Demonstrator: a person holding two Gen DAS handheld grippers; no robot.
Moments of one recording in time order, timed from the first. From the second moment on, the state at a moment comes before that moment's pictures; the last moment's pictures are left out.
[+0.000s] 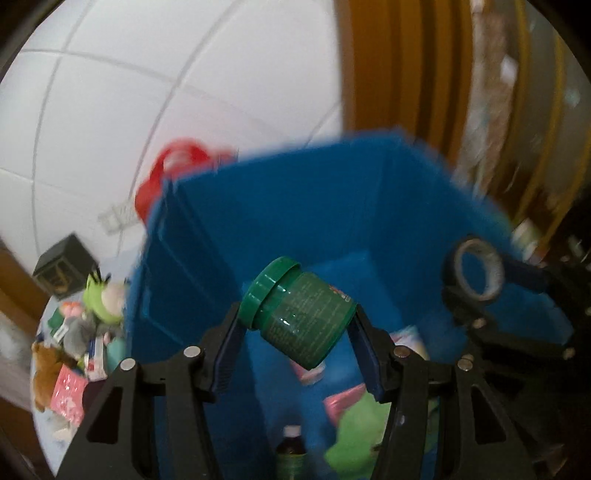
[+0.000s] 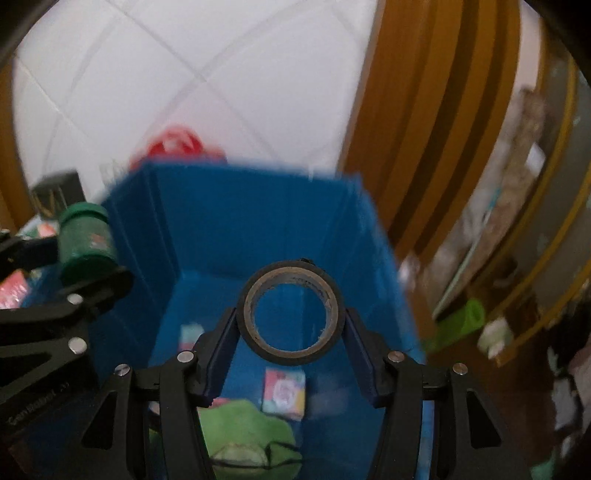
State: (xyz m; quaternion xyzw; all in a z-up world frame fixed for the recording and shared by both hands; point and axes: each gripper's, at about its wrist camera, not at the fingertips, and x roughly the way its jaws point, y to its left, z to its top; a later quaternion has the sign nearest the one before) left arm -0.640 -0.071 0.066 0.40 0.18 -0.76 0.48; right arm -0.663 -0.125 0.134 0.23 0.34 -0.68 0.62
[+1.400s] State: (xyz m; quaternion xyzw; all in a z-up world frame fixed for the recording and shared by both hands) left arm -0.605 -0.057 0.059 0.42 0.25 -0.74 0.46; right arm -0.647 -0.113 0.091 0.26 0.39 -0.63 0.62
